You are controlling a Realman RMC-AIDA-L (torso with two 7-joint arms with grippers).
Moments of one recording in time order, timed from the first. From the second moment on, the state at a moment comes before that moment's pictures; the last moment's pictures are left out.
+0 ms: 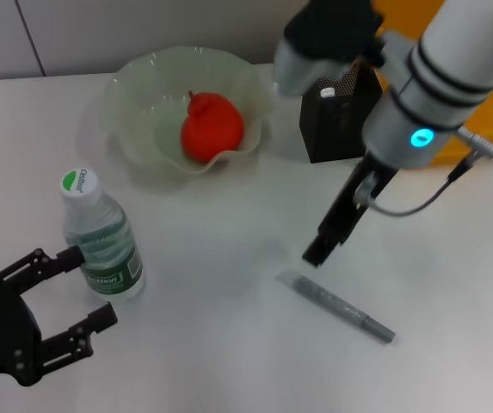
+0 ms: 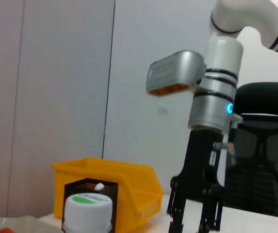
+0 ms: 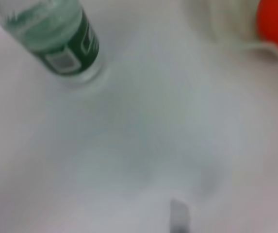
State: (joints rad) left arm -0.17 -2.06 0.82 0.57 1.63 1.81 -0.92; right arm 0.86 2.09 -1.44 -1.19 -2.59 -1.69 2.65
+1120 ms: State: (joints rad) left arm -0.17 -2.06 0.82 0.56 1.64 1.79 -0.90; right arm 0.90 2.09 -1.76 -0.99 -2.52 -1.46 2.82
